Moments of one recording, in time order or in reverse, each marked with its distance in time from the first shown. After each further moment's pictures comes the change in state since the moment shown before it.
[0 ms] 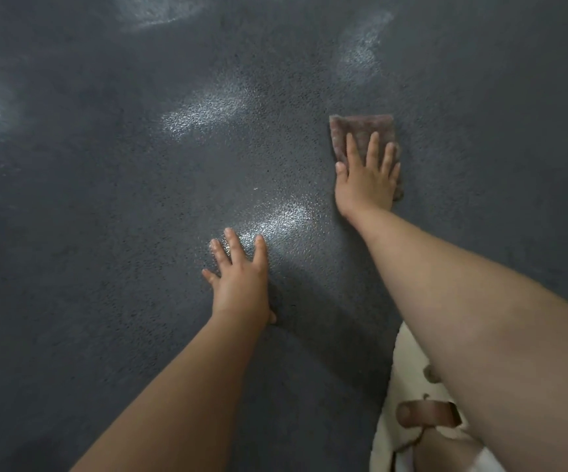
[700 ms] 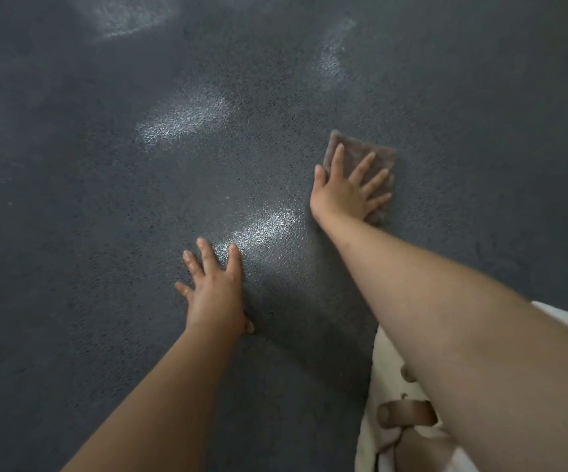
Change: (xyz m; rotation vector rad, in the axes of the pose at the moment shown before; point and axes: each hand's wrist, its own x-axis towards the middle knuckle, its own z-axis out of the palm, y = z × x) left_hand 0.002 0.003 0.001 -0.064 0.015 -0.010; right_hand -0.006 -0.008 -0.004 0.111 -0.061 0.333
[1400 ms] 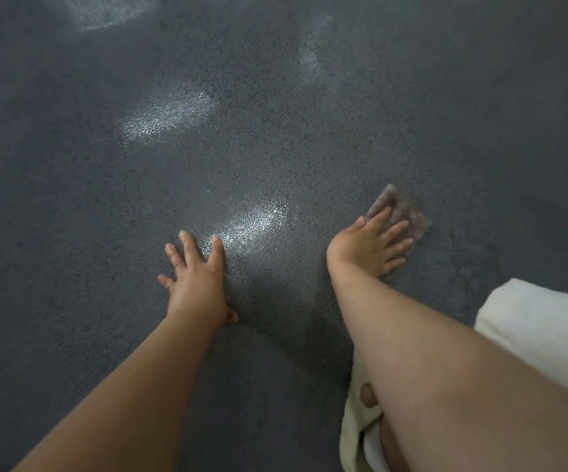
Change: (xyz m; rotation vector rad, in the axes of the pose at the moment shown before) left_hand 0.000 -0.002 0.001 0.000 0.012 0.007; right_hand -0.047 0.082 0.015 0.211 0.160 0.421
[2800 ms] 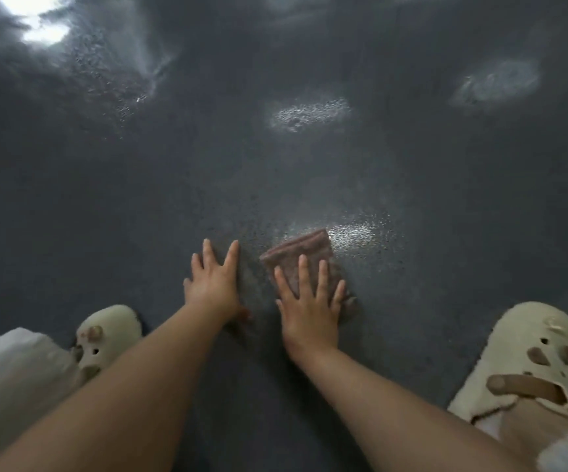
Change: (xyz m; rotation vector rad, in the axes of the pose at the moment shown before) left_hand -0.124 -0.176 0.051 -0.132 -0.006 -0.422; right_hand -0.271 0.076 0.083 -0.416 -0.312 -1.330
